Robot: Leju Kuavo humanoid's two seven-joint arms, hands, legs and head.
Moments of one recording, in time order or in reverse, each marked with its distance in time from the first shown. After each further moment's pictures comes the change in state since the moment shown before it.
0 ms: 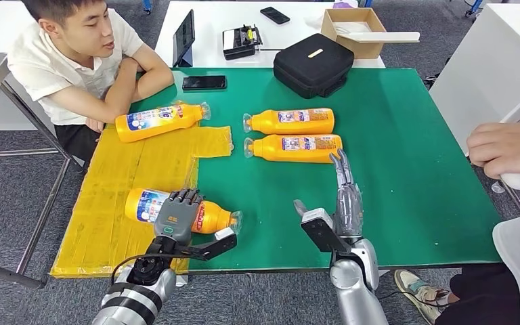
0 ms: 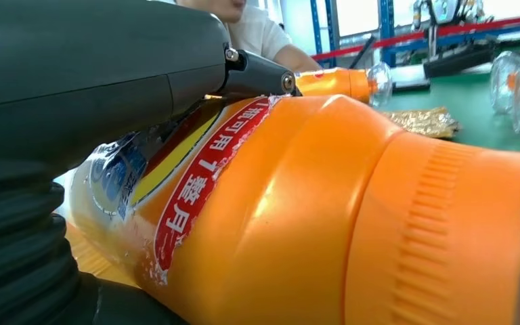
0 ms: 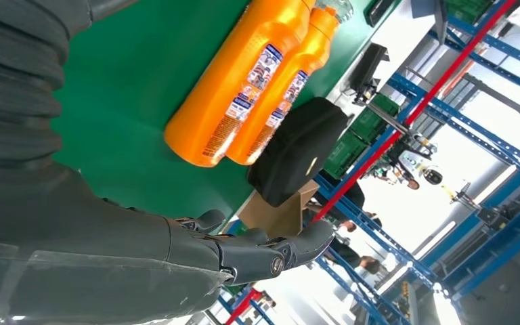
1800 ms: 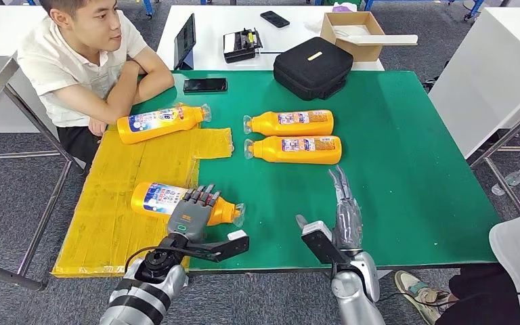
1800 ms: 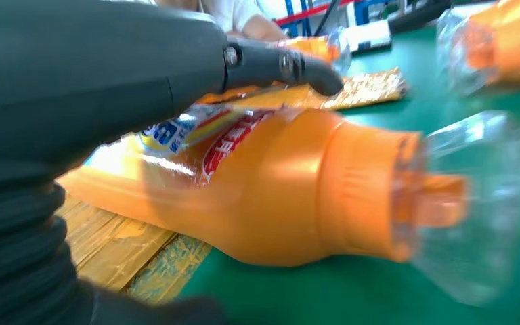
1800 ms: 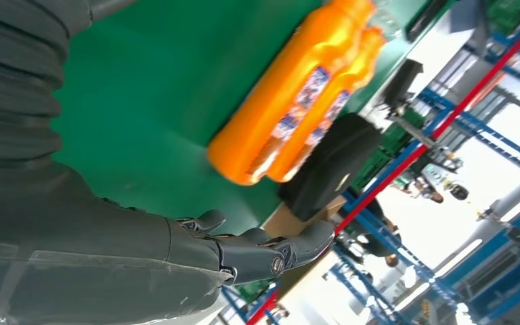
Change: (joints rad) left arm 0.054 -0.032 -0.067 -0.152 0.000 -0.229 -0.008; right arm 0.039 -0.011 -0.036 0.087 0.002 -0.029 -0.047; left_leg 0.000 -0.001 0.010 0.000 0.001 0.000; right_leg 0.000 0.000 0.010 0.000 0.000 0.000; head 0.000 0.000
